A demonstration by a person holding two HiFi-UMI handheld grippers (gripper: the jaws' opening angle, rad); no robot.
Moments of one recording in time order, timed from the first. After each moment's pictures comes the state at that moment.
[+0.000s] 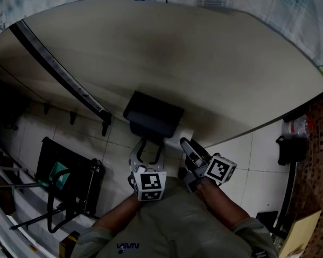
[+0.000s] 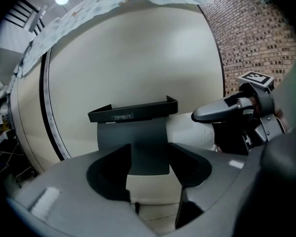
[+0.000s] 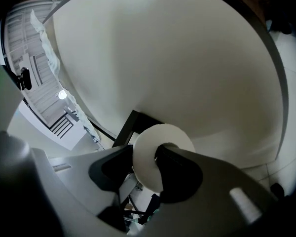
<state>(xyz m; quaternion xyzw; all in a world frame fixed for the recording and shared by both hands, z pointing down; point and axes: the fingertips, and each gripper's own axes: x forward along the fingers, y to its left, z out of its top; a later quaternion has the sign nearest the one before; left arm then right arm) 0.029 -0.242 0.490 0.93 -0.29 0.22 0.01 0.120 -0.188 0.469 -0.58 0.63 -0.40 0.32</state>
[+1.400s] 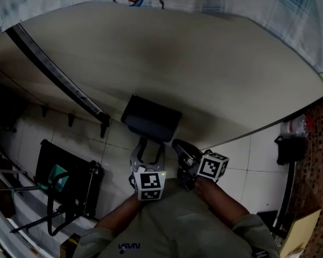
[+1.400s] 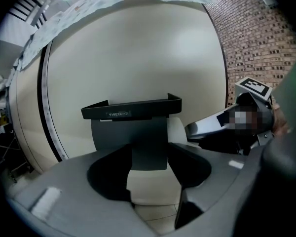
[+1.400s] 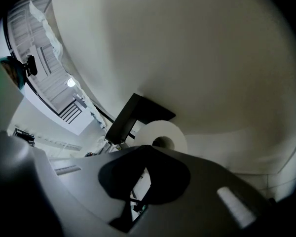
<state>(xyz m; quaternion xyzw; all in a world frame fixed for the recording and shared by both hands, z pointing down) 0.041 -0.246 0.498 0.93 -0.28 0.22 0.04 0.100 -0.208 0.489 -0.55 0.68 -0.41 0.26</state>
